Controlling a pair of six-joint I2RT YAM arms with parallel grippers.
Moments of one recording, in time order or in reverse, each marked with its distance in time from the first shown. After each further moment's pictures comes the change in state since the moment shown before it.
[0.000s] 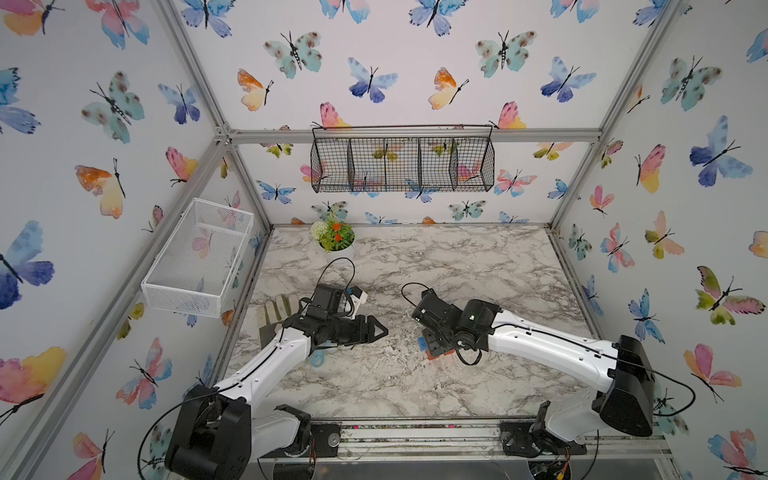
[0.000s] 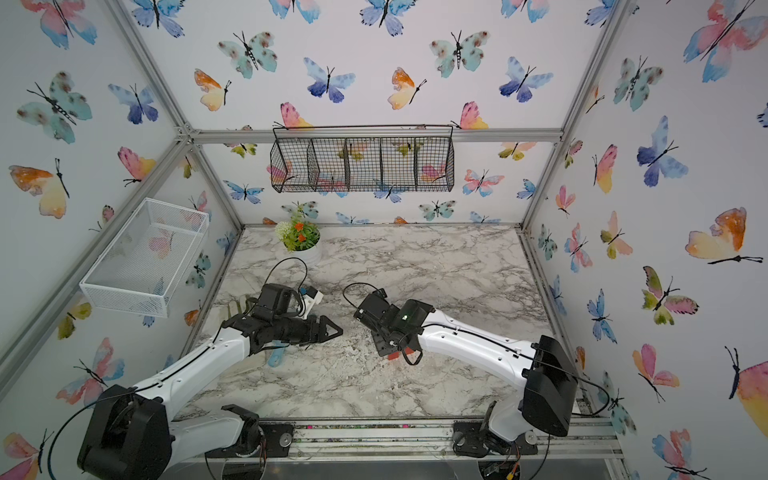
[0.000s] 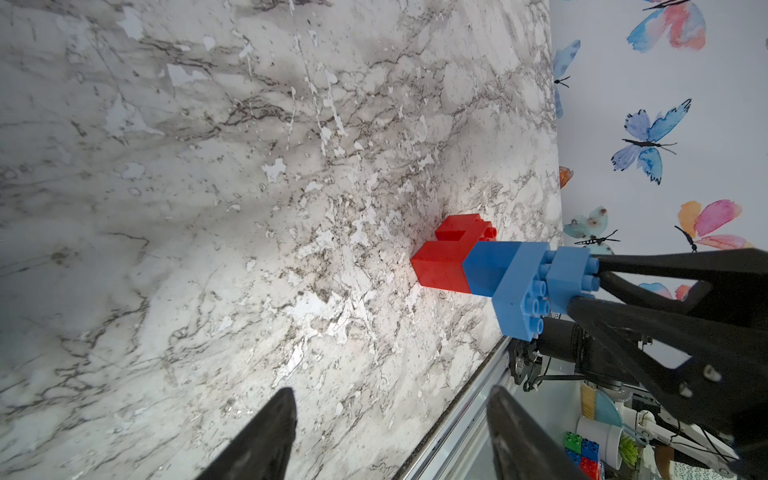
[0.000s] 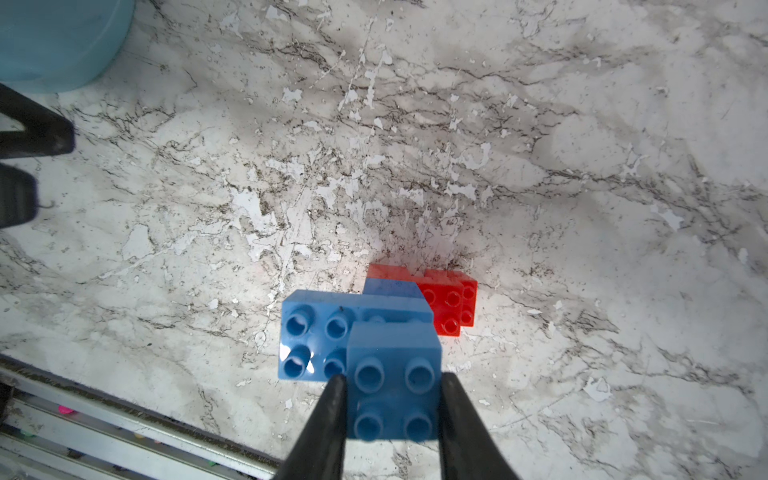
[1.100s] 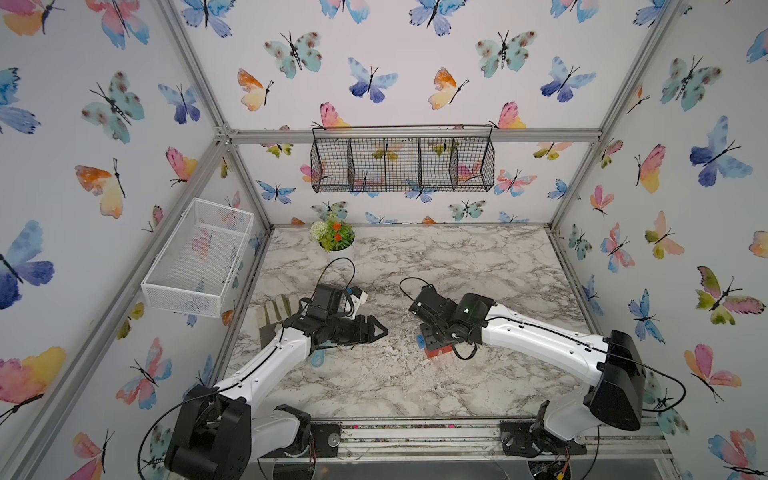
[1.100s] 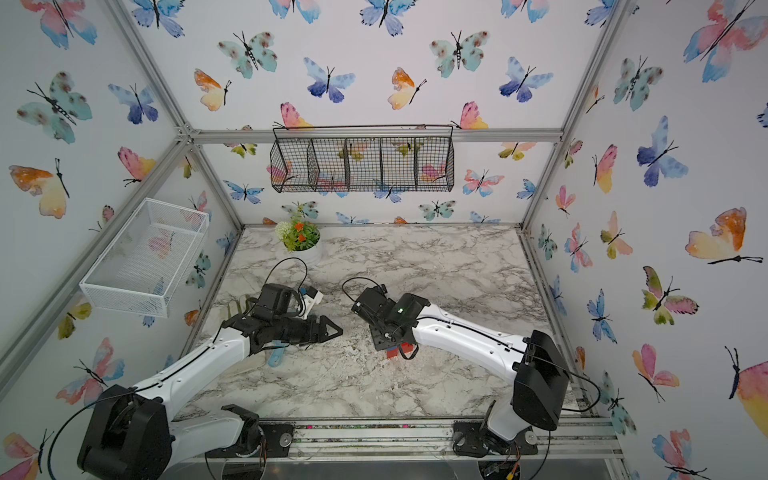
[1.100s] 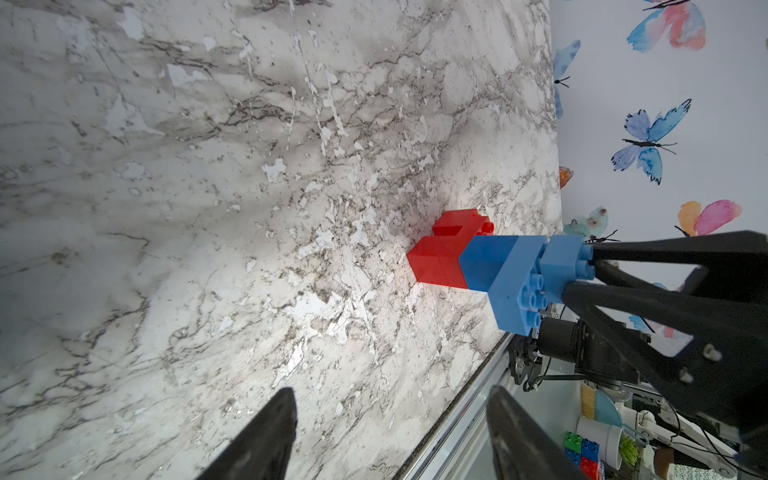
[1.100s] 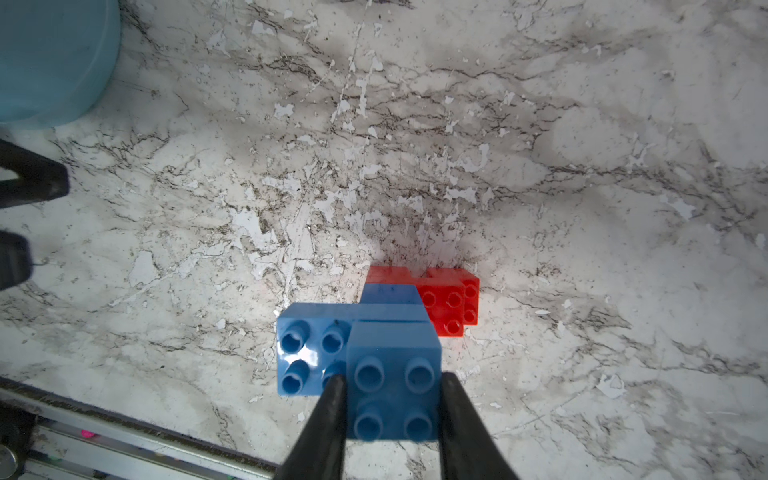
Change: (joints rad) left arm 0.000 0.000 0.000 0.000 0.000 0.000; right arm -0.026 0.053 0.051 -0.018 -0.019 0.048
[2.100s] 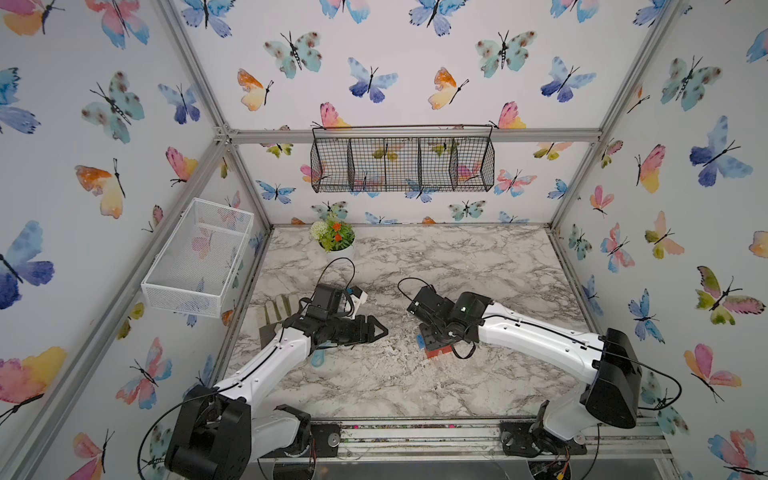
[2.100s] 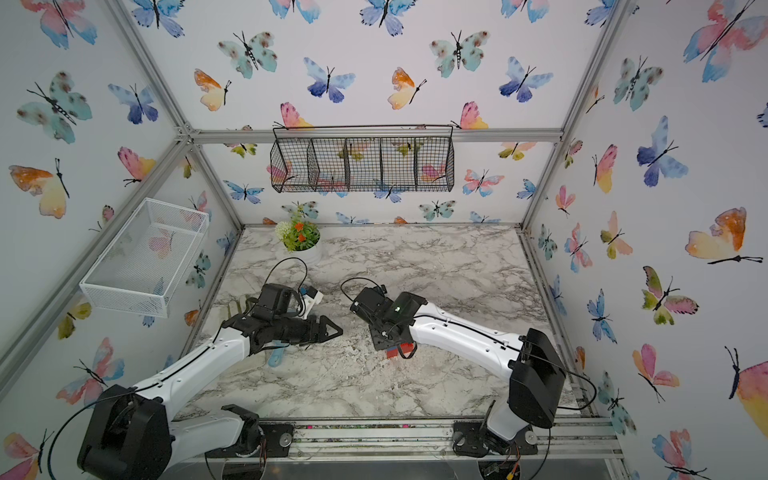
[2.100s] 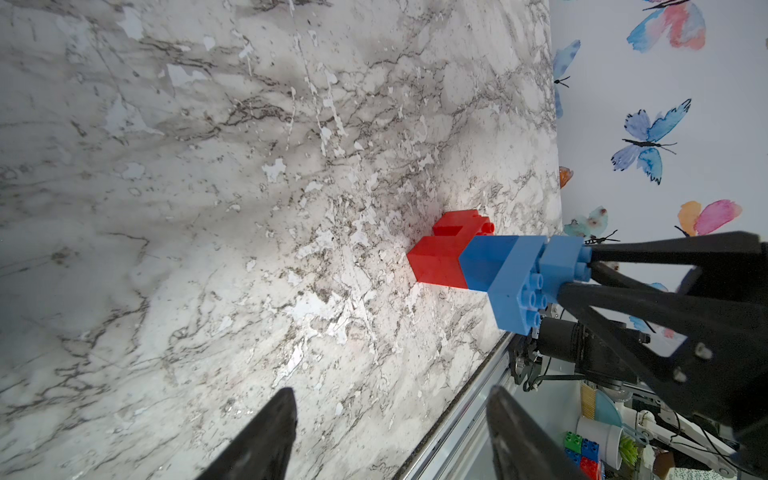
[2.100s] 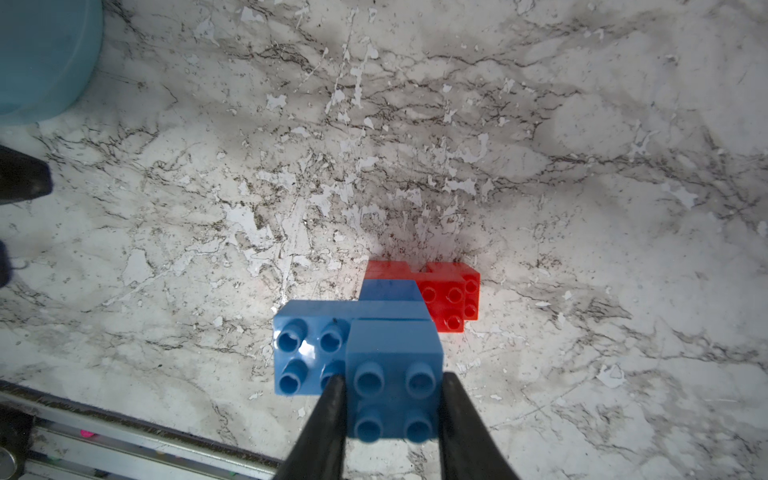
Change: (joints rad) left arm 0.000 0.000 0.000 0.000 0.000 0.000; right arm 0.000 0.030 0.018 -0.036 -0.025 0.013
